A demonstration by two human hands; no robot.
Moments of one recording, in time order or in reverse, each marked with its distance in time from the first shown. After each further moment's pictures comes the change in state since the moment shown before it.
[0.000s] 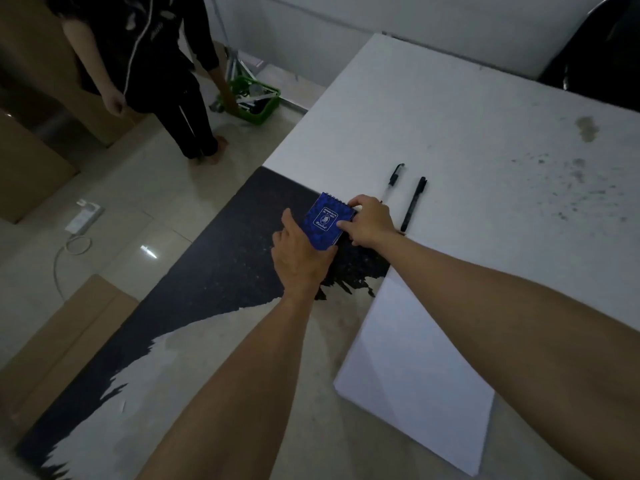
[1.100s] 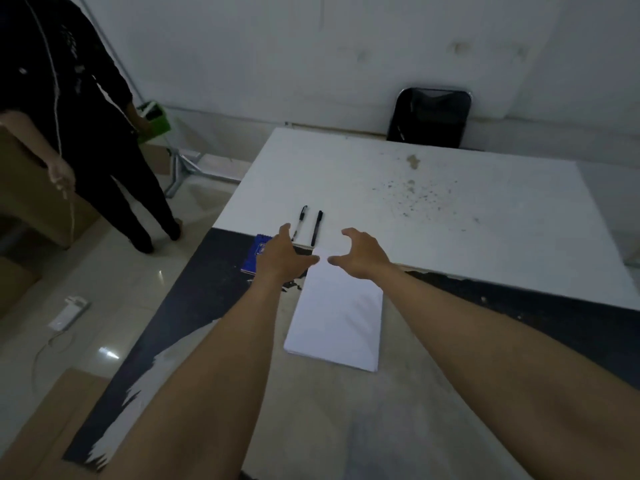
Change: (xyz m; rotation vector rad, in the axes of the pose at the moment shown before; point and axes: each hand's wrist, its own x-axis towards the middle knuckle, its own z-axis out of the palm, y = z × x) left_hand -0.136 0.149 -0.141 0.086 -0.493 0.312; right_hand -0.261 -0.007 -0.180 -0.106 0.116 0.050
